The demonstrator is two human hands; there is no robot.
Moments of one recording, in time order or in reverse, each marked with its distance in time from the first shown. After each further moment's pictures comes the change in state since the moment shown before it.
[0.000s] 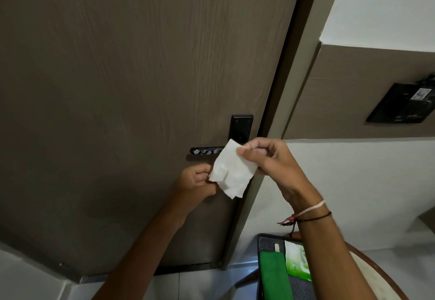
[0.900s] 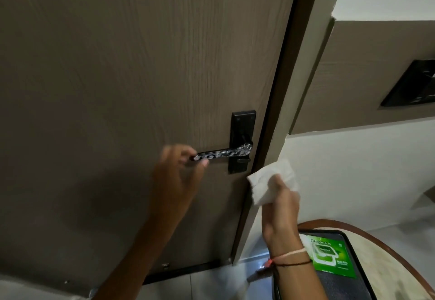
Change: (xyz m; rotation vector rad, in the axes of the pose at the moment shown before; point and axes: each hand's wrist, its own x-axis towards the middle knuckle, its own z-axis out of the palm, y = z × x) left_hand 0.026 0.004 -0.031 0.549 0.409 0.595; right_hand -0.011 0.082 0.061 0.788 0.864 0.310
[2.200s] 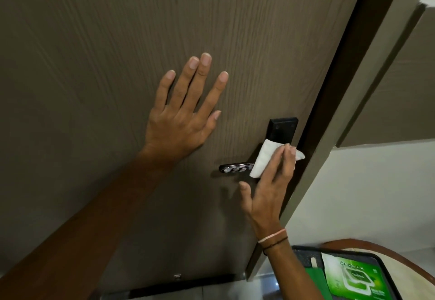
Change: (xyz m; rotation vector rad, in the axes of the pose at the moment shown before) left_hand 0.139 -0.056 -0.020 1.022 0.458 0.917; right_hand 0.059 0.091 0.065 -0.936 -0.116 -1.409
